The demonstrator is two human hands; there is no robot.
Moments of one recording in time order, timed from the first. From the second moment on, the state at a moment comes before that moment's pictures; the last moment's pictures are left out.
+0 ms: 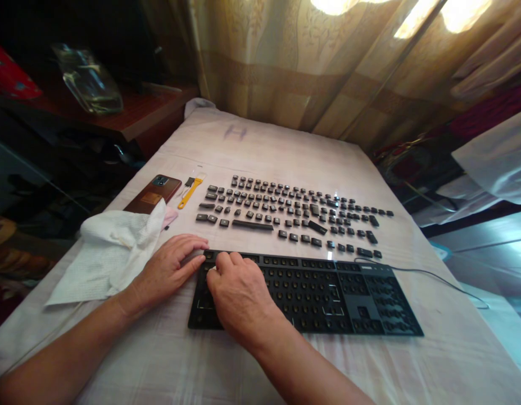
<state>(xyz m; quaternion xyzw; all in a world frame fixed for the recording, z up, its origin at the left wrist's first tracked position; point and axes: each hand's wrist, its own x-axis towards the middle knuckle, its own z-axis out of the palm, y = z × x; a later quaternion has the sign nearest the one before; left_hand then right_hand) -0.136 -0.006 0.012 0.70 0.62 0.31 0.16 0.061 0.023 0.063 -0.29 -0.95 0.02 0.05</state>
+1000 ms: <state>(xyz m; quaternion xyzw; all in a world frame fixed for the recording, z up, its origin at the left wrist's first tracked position) -0.136 -0.006 0.010 0.71 0.62 0.30 0.16 0.095 0.029 0.069 -0.38 -0.91 0.12 0.08</state>
